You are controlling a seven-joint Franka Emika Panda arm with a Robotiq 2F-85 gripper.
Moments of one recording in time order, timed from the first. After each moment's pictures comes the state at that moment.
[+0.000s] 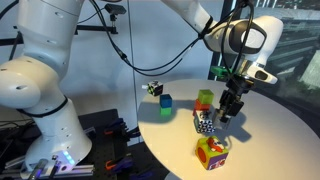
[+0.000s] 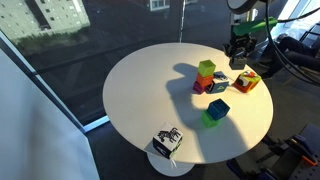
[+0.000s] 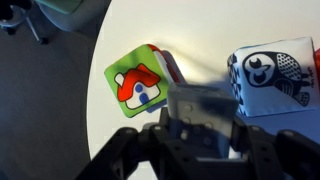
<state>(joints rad) -0.09 0.49 -0.18 -1.68 -0.08 1.85 0.39</state>
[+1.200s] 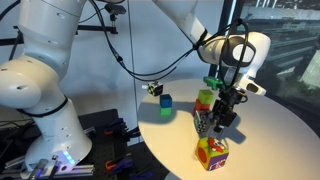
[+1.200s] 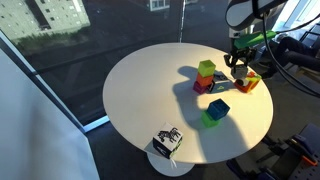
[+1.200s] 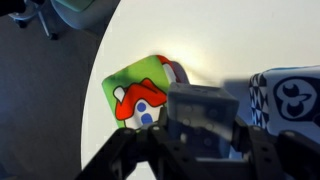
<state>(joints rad) -0.08 0.50 -0.18 -1.77 -0.12 1.92 0.35</state>
